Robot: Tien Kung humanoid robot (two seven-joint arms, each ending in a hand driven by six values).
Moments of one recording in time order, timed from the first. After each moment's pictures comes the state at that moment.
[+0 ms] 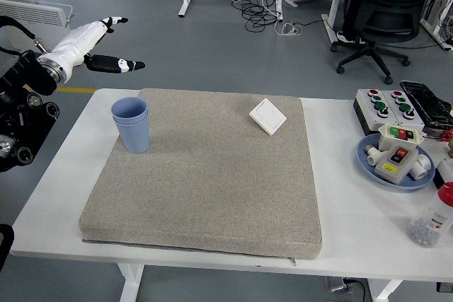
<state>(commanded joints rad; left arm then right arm) -1.00 0.34 -1.29 -0.69 1.87 -0.11 -0.09 0.12 -0.14 1.06 0.18 -1.04 0.10 -0.21</state>
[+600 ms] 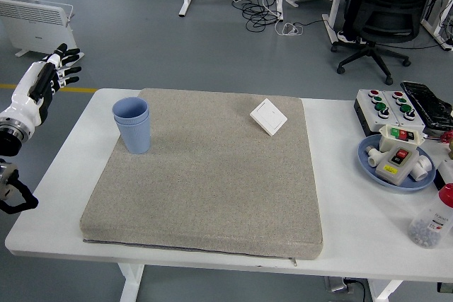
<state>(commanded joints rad) -0.47 0.29 -1.61 -1.22 1.12 -0.11 0.13 0.11 -0.12 1.11 0.18 -1.08 0.09 -0.21</state>
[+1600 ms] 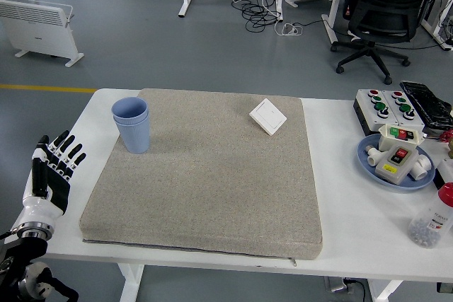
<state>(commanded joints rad) -0.14 0.00 -1.68 -1.30 0.93 -0.03 -0.13 0.12 -0.13 1.15 0.18 -1.13 0.09 -0.21</state>
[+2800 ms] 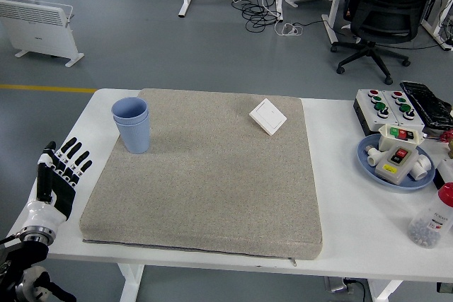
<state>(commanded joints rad) -0.13 0.00 -1.69 -1.29 0.92 -0.08 -0.08 0.12 -0.12 1.14 0.18 -1.10 0.09 -0.20</state>
